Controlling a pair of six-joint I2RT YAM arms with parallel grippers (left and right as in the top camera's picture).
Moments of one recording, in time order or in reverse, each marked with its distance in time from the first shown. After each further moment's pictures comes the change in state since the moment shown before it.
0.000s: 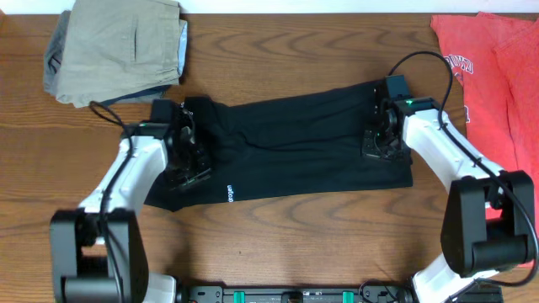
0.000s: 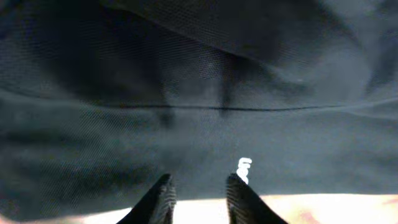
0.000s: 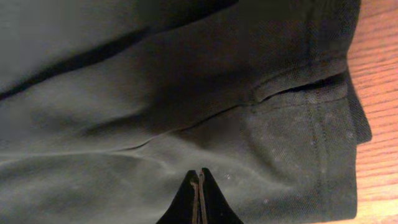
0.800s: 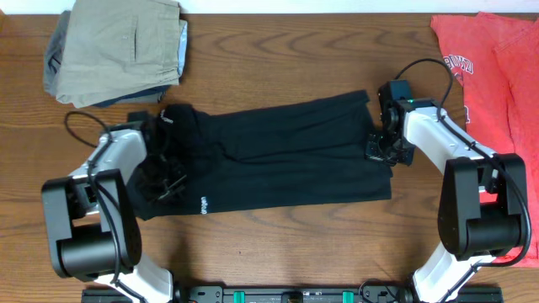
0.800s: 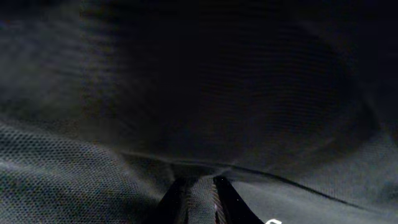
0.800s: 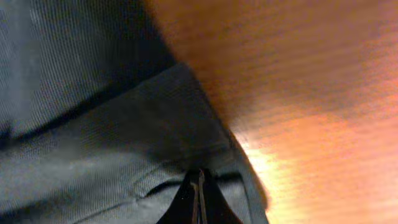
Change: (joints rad) left arm 0.213 0.151 0.004 -0.089 -0.124 -0.045; right arm -0.046 0.082 -0.011 0.039 -0.009 0.003
